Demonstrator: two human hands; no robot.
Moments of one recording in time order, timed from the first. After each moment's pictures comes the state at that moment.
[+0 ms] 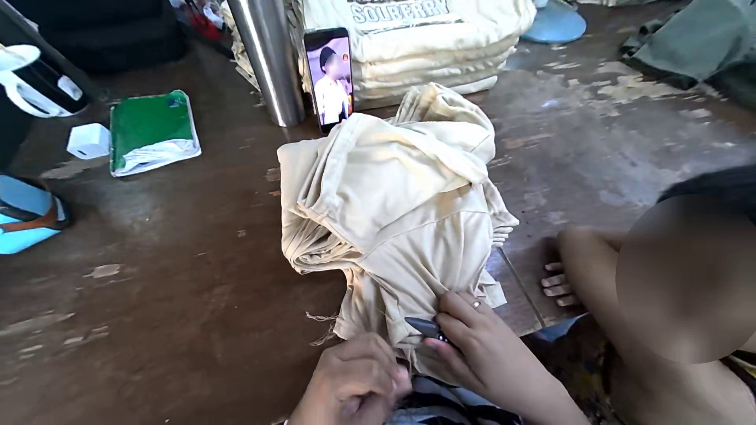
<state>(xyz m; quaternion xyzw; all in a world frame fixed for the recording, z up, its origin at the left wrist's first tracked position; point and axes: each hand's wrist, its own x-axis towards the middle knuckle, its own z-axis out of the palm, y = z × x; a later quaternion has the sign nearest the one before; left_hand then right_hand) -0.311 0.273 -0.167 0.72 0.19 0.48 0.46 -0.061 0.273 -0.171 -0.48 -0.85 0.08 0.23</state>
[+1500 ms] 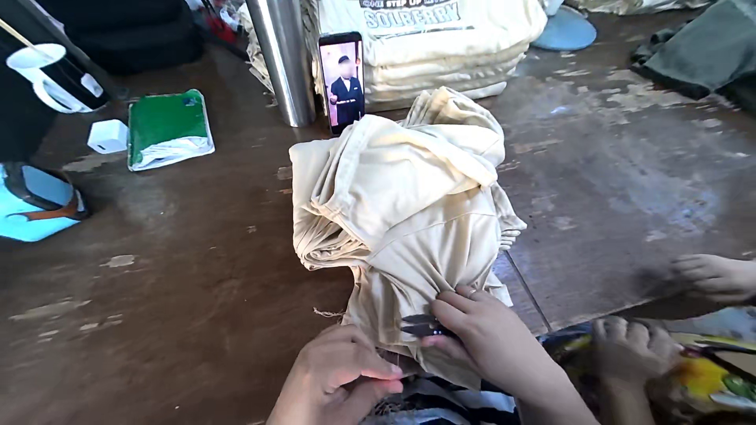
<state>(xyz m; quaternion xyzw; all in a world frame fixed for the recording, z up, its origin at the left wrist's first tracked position) -0.335 0.272 -0.147 0.74 0.29 0.45 0.40 -0.068 0.291 -0.162 -0.44 -0.87 0.03 0.21</state>
